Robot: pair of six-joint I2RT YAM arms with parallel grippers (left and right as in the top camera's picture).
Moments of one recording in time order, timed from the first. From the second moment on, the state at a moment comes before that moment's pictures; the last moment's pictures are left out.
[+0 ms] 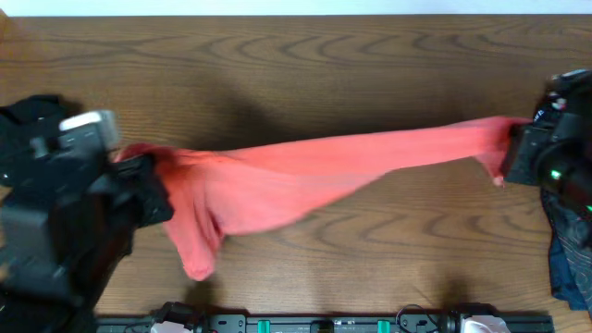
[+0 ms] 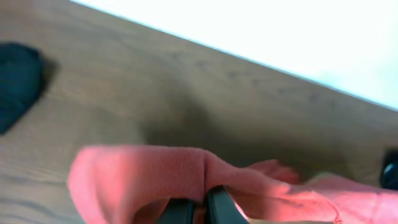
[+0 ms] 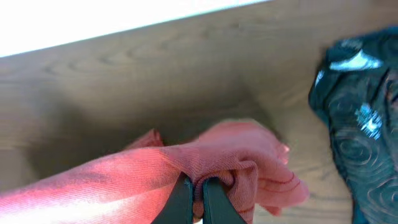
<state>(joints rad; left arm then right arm) -0.21 0.97 1.73 -1.36 -0.11 -0.44 0.02 1.16 1.84 -1.40 -0.02 0.23</state>
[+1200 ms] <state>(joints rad) -0.21 0.97 2.22 -1.64 -0.13 -0.41 0.03 1.08 2.24 -1.70 0.09 0.37</state>
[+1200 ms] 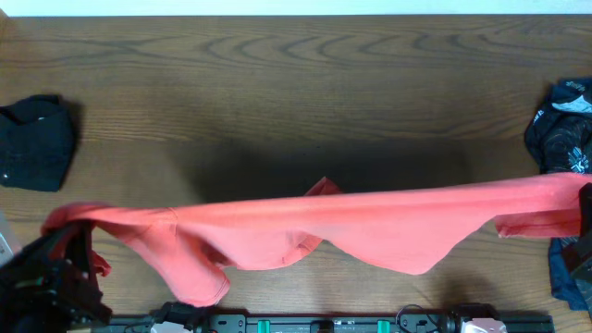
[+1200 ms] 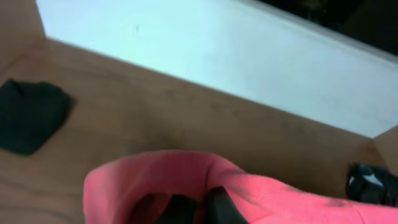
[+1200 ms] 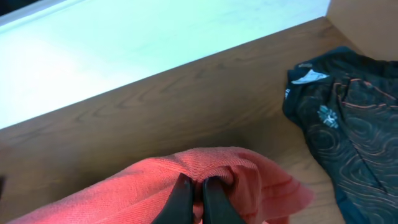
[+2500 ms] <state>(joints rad) -0.23 1.28 2.55 -1.57 -0.59 -0.28 0.05 1.31 2.24 -1.57 0.05 0.32</state>
